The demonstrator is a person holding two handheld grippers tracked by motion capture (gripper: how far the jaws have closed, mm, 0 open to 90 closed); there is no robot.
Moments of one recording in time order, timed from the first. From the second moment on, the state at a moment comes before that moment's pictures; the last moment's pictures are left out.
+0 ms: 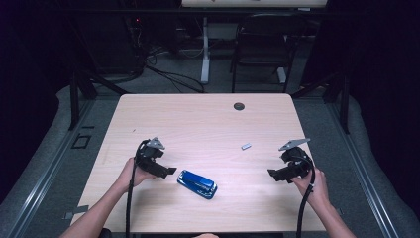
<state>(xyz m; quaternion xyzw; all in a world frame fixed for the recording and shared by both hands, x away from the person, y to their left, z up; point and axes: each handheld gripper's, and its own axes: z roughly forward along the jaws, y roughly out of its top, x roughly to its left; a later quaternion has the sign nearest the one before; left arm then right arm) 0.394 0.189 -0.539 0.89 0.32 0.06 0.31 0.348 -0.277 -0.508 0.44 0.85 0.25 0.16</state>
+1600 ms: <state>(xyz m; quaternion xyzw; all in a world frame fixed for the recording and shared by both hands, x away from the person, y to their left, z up) 0.379 0.128 -0.556 0.93 0.16 -0.02 0.32 0.350 -0.279 -0.510 0.45 0.85 0.24 0.15</state>
